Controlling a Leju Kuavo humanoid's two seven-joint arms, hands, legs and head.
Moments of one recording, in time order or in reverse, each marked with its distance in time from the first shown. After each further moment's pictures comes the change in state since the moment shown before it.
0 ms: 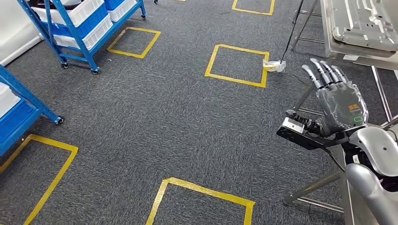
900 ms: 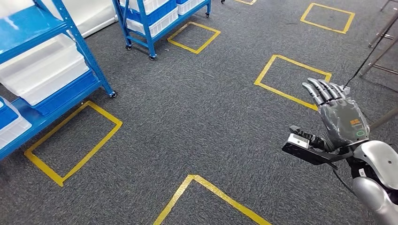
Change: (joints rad) left arm 0.035 -0.004 0.027 -0.045 -0.054 -0.001 0.000; right arm 0.088 -0.077 -0.004 -0.029 -0.057 0.003 -0.037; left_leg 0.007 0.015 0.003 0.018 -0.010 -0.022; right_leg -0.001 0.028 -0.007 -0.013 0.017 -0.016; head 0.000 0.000
